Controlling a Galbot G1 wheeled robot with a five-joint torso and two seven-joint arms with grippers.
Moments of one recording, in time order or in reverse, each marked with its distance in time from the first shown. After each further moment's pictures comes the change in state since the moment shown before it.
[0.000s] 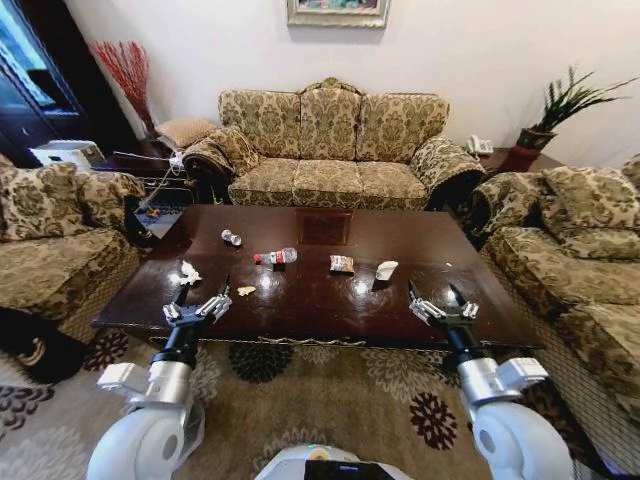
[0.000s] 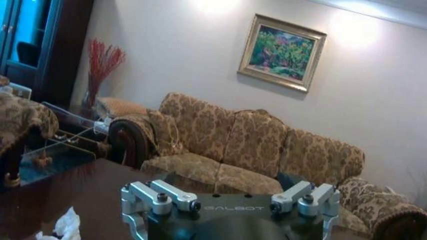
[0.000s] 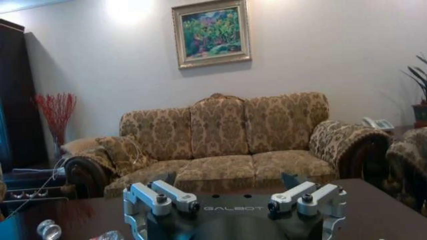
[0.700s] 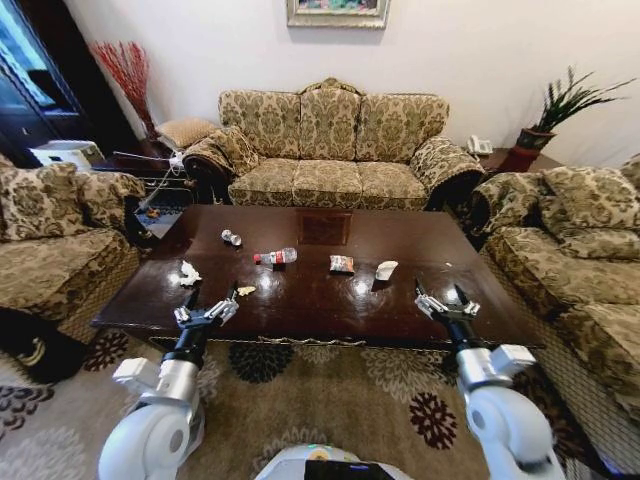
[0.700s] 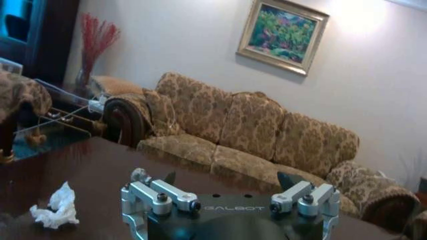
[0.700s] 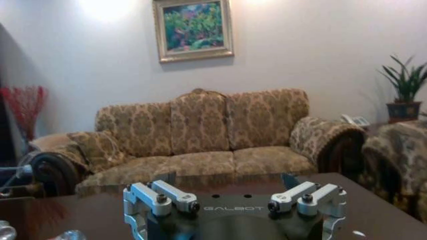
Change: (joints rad) left arm -0.013 -0.017 0.014 0.039 -0.002 0.054 0.016; right arm 0.114 -0.062 -0.009 -0.158 0.026 0.040 0.058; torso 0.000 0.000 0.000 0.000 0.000
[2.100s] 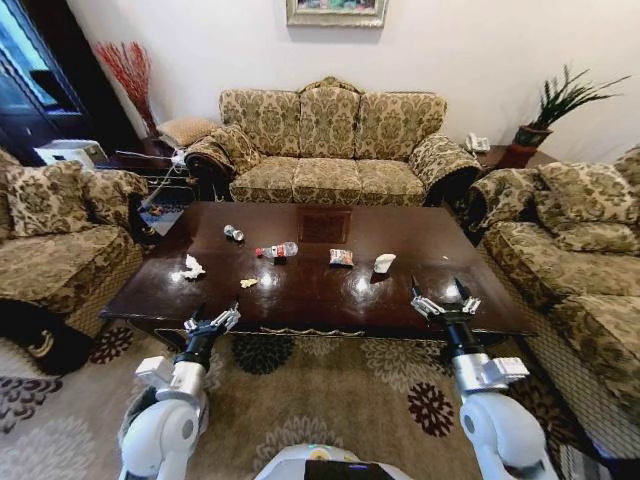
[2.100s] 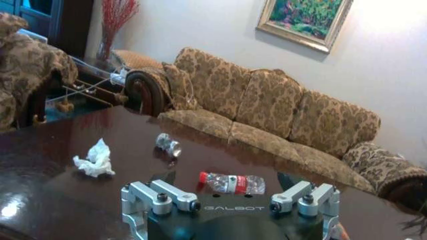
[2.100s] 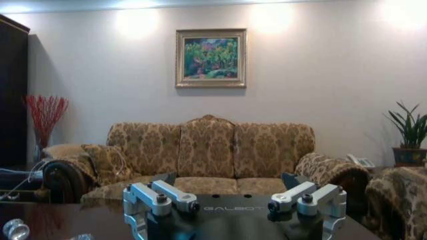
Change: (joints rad) left arm -0.025 0.013 -0.008 0.132 0.000 -0.009 -0.011; right arm -0.063 0.061 -0.005 0.027 -0.152 0.162 -0.074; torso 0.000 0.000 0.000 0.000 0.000
